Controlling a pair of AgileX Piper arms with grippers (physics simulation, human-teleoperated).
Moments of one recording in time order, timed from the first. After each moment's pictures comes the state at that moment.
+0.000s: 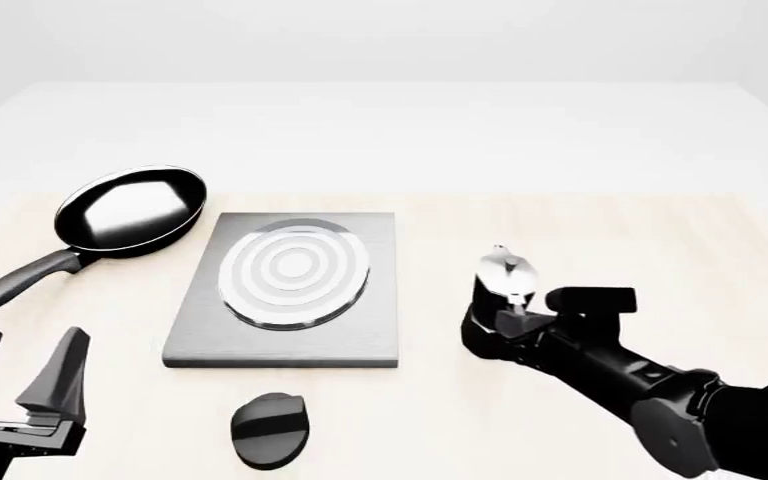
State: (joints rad) left arm -0.05 0.28 0.00 -0.35 0.00; right arm 0.42 1.40 -0.40 -0.42 0.35
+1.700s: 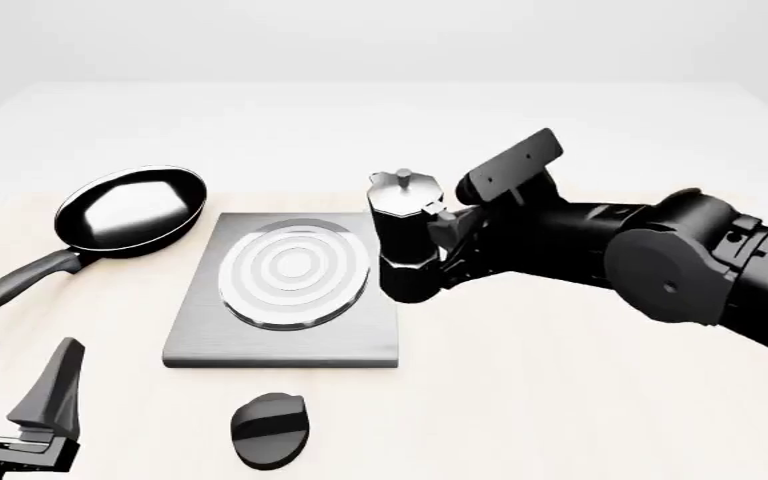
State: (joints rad) left arm -0.06 0.16 0.00 -0.25 0.02; right arm 0.64 1.31 -1.02 0.33 -0.08
